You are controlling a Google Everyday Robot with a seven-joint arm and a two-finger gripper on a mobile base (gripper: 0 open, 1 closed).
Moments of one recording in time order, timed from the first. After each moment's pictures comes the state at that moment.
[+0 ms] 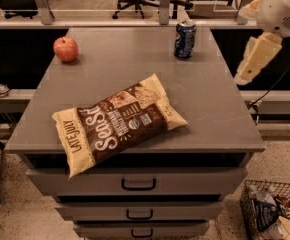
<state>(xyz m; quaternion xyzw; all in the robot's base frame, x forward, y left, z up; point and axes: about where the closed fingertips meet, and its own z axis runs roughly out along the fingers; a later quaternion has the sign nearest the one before) 0.571 -0.220 0.983 -0.62 0.74 -0.03 0.27</state>
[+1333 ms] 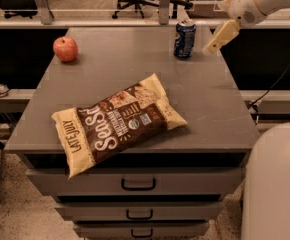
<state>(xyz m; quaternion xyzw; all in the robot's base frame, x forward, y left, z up) 0.746 -0.210 0.947 -0.55 0.73 0.06 0.40</state>
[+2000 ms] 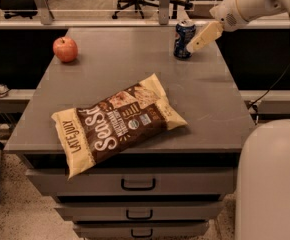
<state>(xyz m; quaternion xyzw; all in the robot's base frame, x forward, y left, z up) 0.777 -0.185 0.930 -0.48 0.77 0.10 0.41</state>
